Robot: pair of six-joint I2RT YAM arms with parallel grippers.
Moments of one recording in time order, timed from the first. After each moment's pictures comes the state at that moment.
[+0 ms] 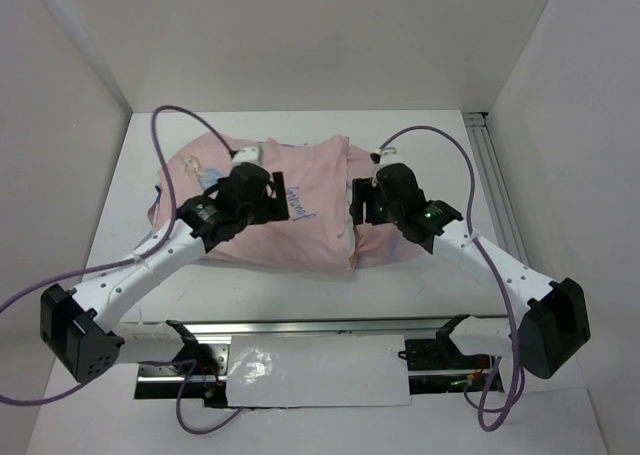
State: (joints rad) left arm -0.63 1.24 1.14 -0.63 -0.38 -0.63; right arm 0.59 1.23 0.97 -0.37 0.13 0.35
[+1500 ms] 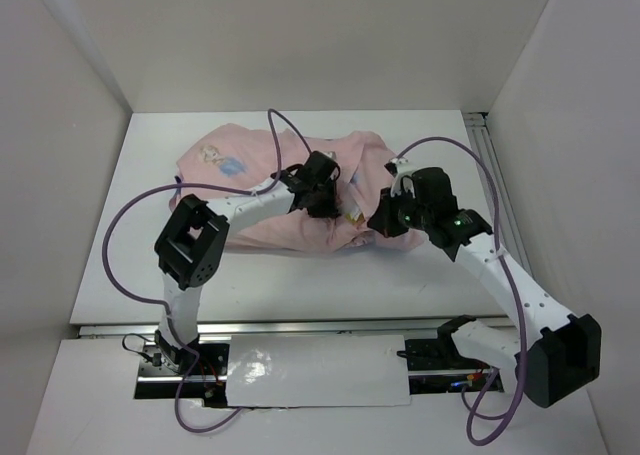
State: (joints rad) left arm -0.67 2.00 1.51 -0.40 0.02 -0.66; right arm 0.41 1.08 0.88 -0.46 -0.34 0.21
